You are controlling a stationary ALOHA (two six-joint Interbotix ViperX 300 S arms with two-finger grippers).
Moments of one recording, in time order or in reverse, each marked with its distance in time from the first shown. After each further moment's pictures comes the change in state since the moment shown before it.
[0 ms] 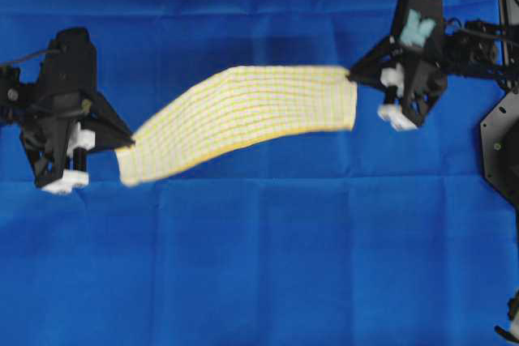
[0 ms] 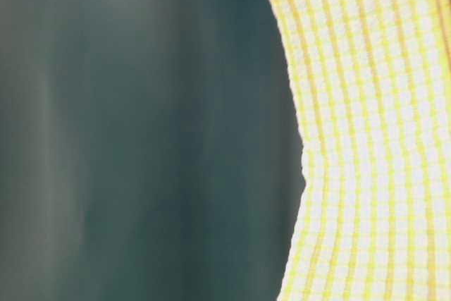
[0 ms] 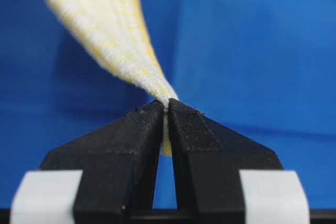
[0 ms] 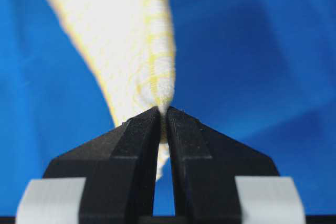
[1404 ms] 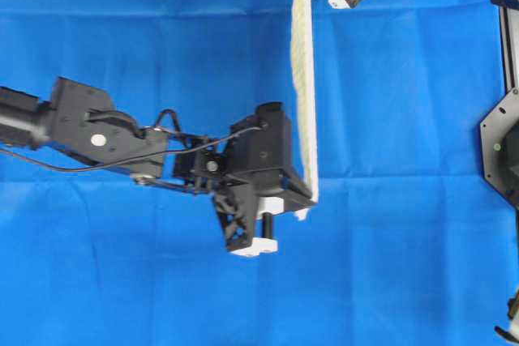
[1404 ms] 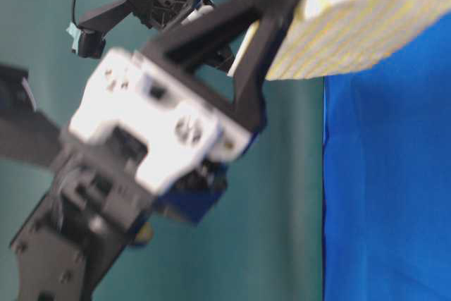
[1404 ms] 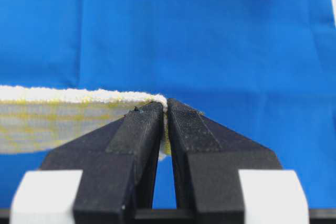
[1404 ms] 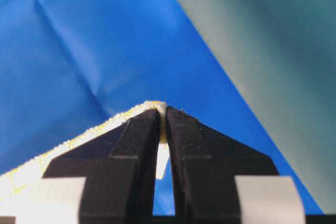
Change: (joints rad) left arm -0.103 0.692 -0.595 0.011 -0.337 0.008; right arm -0.302 0.330 -0.311 -0.143 -0.098 -0.008
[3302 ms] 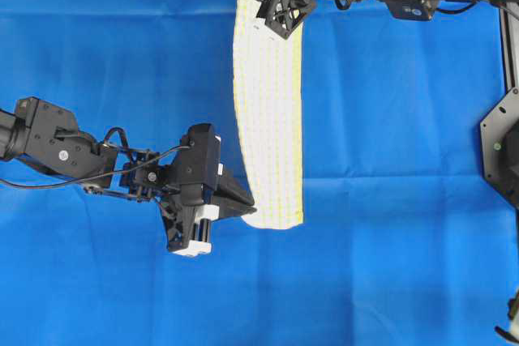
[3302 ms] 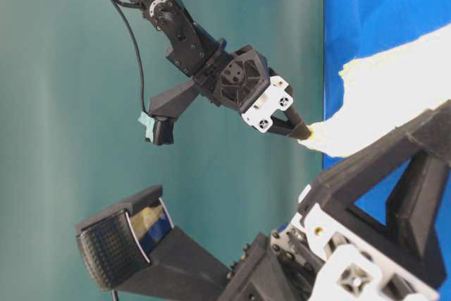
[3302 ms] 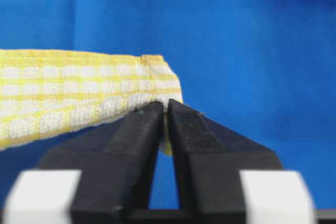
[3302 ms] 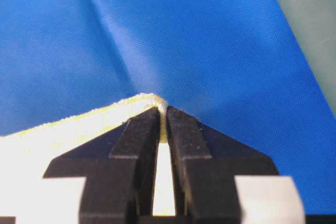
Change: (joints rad) left arm -0.032 -0.031 0.387 -0.021 -0.380 0.017; right arm 0.141 0.353 -0.216 -0.015 -0.026 -0.006
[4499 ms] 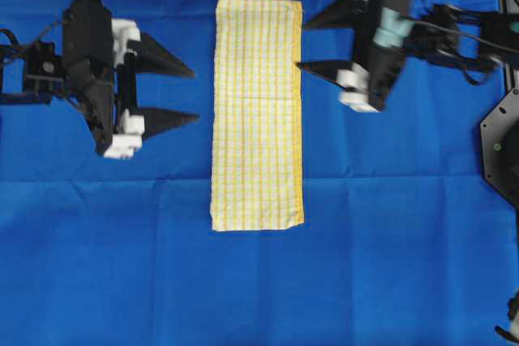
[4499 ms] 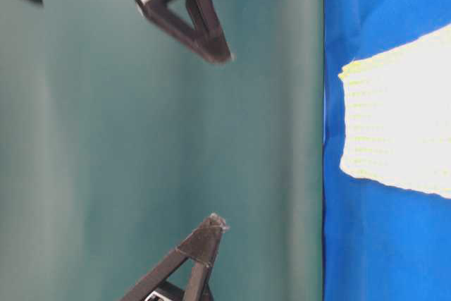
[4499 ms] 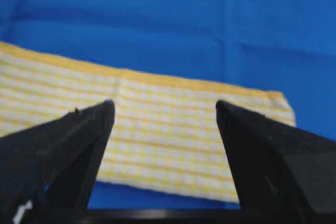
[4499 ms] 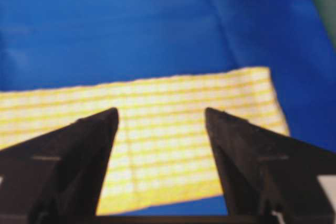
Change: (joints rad) left arm 0.287 -0.518 0.213 0.005 0.204 0.121; right arm 0.229 -0.617 0.448 0.014 -0.095 -0.011
